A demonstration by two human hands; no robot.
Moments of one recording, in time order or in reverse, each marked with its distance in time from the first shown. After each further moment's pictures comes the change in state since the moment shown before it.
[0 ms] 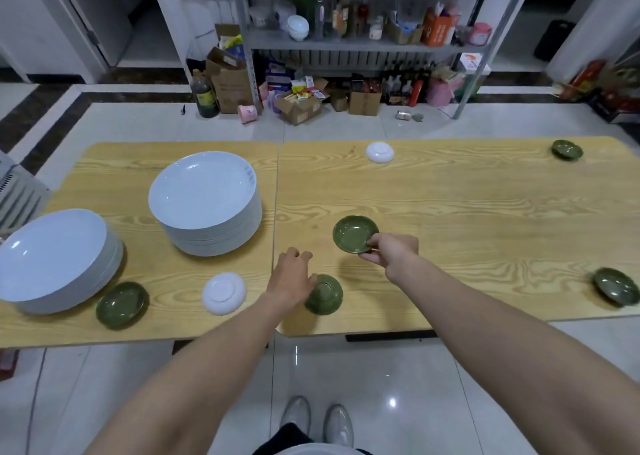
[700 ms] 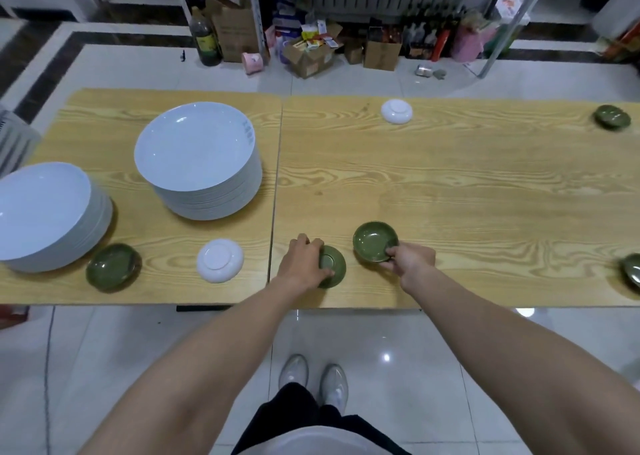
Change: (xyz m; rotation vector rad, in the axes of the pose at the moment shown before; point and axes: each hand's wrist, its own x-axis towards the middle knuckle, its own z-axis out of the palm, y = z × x) left_hand 0.006 0.002 0.042 -0.057 -0.109 -0.055; right_hand 0.036 0.062 -0.027 -0.037 0.110 0.146
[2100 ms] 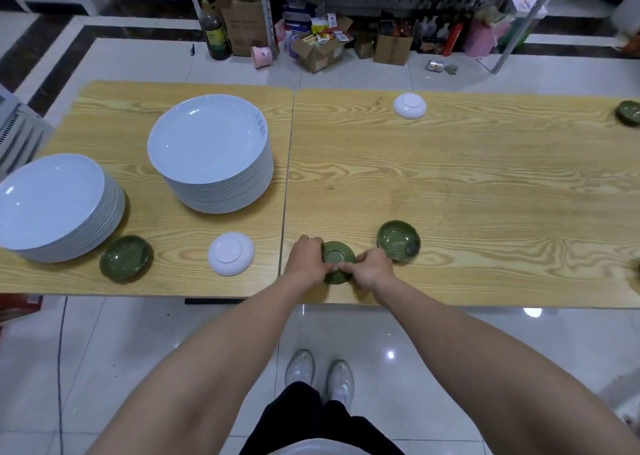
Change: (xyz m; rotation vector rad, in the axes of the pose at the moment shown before) left_hand -0.004 -0.008 -0.005 -0.141 0.005 -0.149; right_hand -0.032 0.046 0.050 -0.823 -0.286 -0.309
